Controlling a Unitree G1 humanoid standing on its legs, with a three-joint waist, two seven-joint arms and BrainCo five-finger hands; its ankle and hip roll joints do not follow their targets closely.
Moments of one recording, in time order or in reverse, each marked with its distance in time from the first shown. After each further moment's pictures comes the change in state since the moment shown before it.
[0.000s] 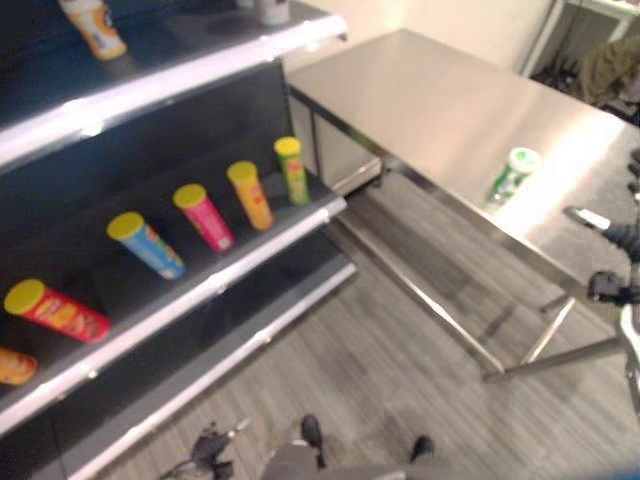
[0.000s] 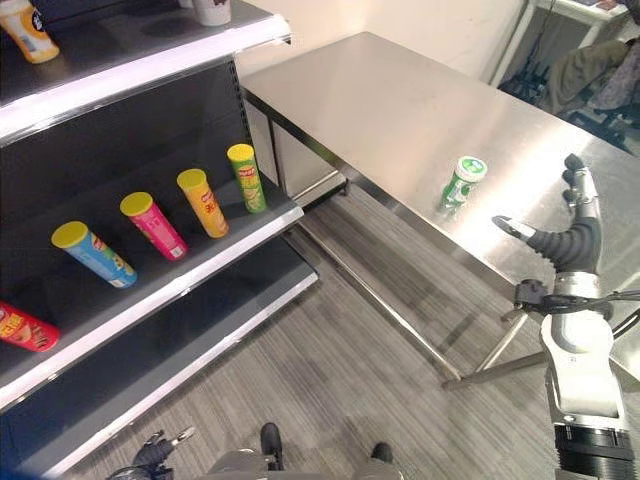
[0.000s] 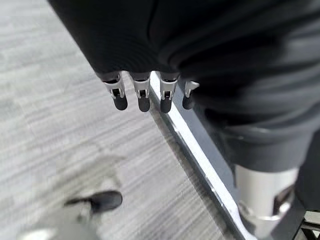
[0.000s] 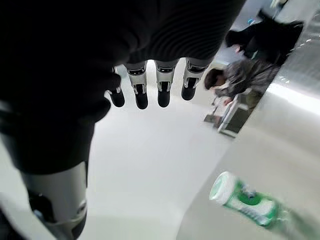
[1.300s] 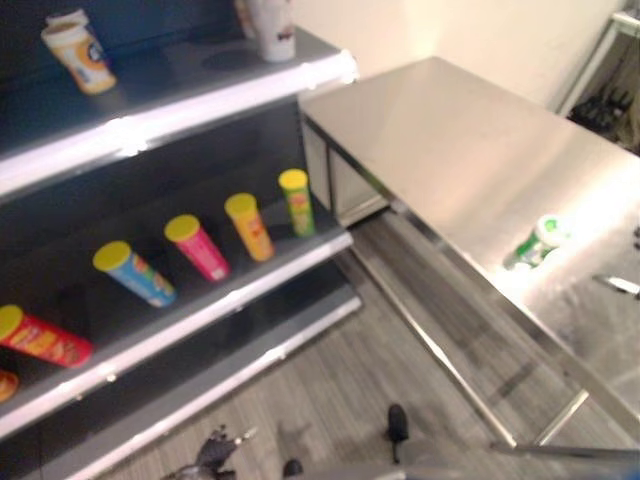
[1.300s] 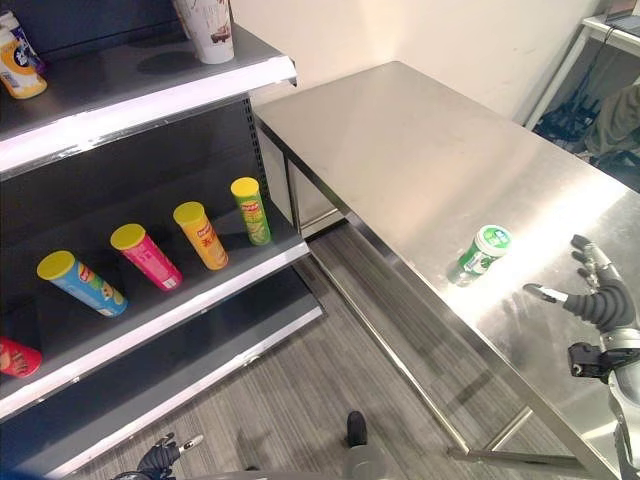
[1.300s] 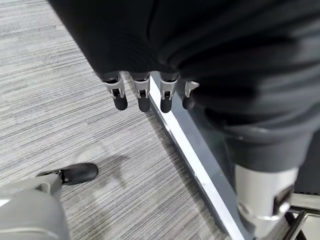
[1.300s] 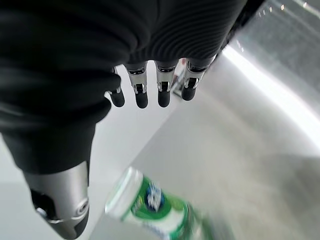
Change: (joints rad) left arm 0.036 -0.022 -0.041 -0.017 0.049 -0.016 -0.051; right arm 0.272 -0.155 -0.103 0.163 0.128 0.046 0.284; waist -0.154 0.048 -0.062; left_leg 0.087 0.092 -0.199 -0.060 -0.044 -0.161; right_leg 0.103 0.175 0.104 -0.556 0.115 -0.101
